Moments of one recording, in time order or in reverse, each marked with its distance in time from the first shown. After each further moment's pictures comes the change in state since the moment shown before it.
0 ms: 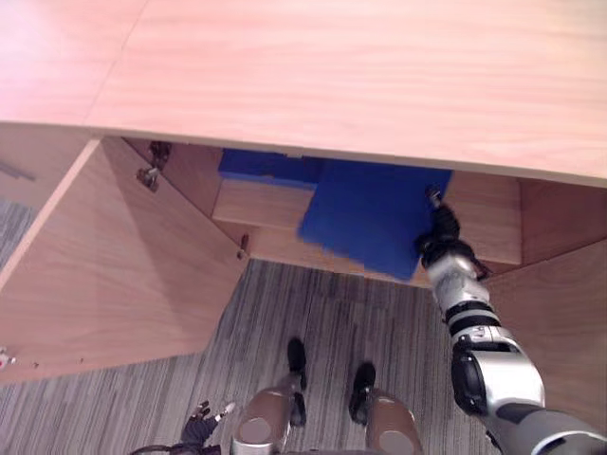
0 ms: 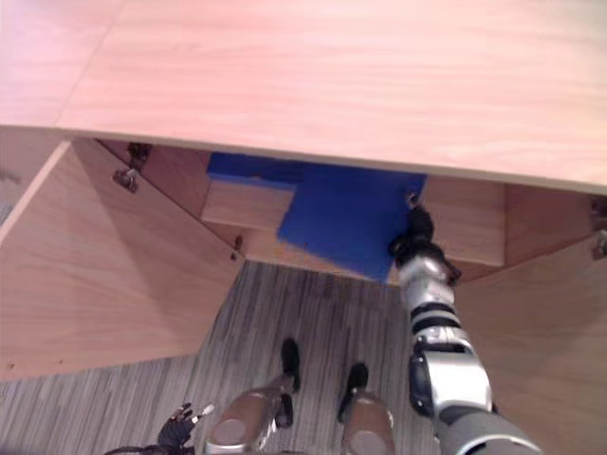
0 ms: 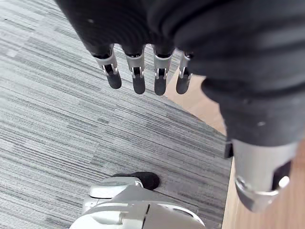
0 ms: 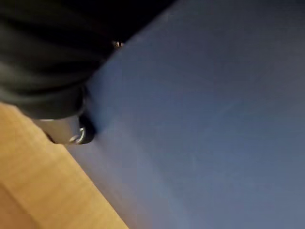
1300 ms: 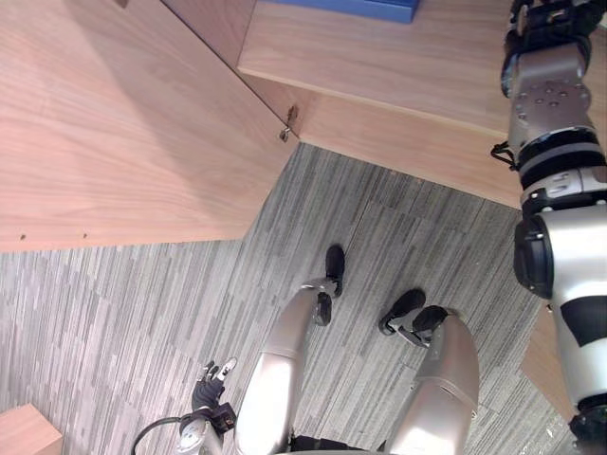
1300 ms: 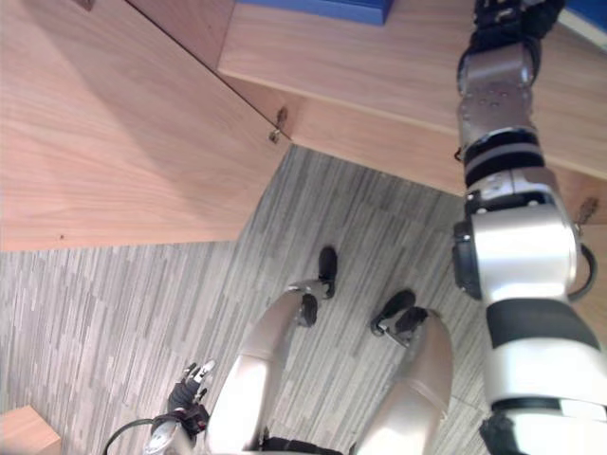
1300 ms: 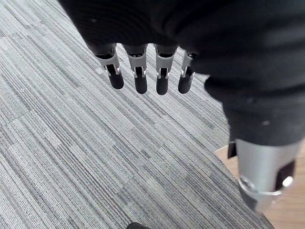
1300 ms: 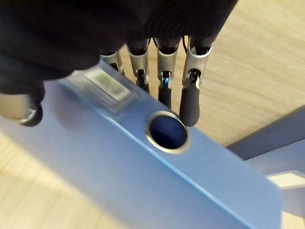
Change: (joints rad) left arm -0.011 -0.072 -0.030 -0.223 -0.238 0.035 0.031; right arm -0.788 -0.346 0.395 0.353 0.670 -0.116 -0.325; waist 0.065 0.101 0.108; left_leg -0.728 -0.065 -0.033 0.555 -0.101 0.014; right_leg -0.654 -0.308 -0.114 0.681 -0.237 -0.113
